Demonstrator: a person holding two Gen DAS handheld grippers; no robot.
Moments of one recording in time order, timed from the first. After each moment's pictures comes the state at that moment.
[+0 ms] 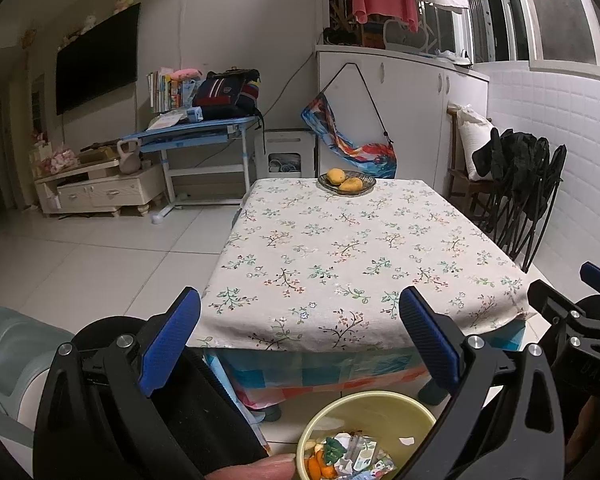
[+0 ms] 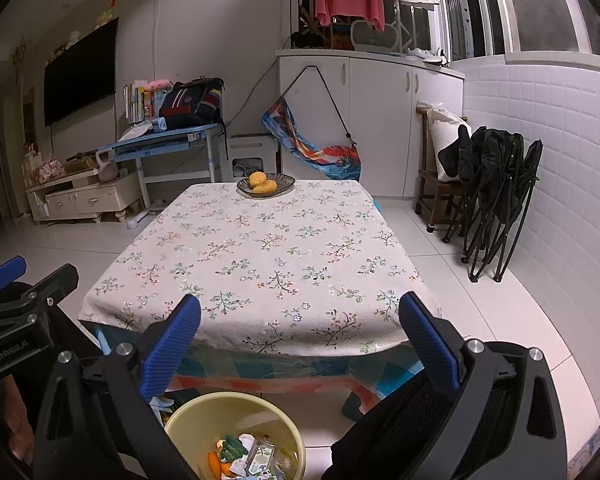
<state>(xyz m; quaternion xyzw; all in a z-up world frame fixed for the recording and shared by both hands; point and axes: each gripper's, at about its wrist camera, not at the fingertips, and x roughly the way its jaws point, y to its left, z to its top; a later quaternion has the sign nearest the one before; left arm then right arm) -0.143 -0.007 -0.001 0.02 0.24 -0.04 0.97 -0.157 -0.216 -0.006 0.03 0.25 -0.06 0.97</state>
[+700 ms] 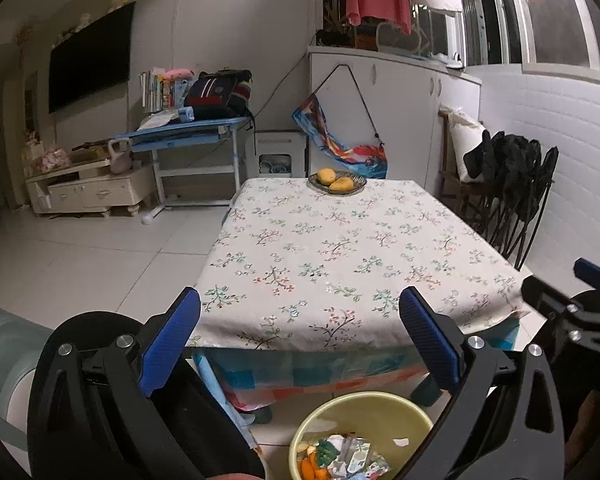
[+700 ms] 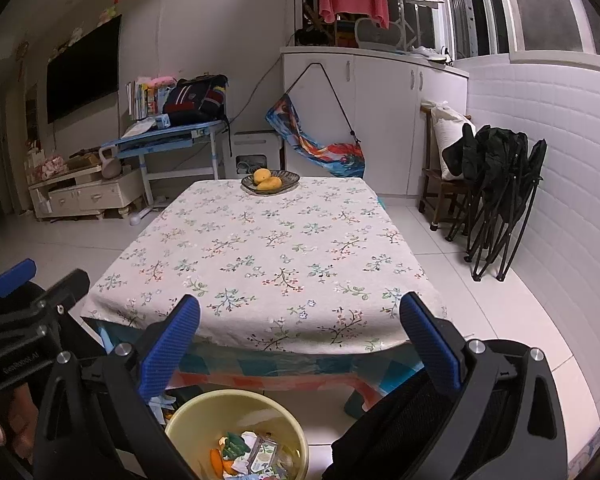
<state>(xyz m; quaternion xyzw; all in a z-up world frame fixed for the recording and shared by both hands) -0.139 -0.009 -0.010 0.02 0.24 -0.06 0.97 -0.155 -0.215 -0.007 0.03 0.25 -0.06 0.97</state>
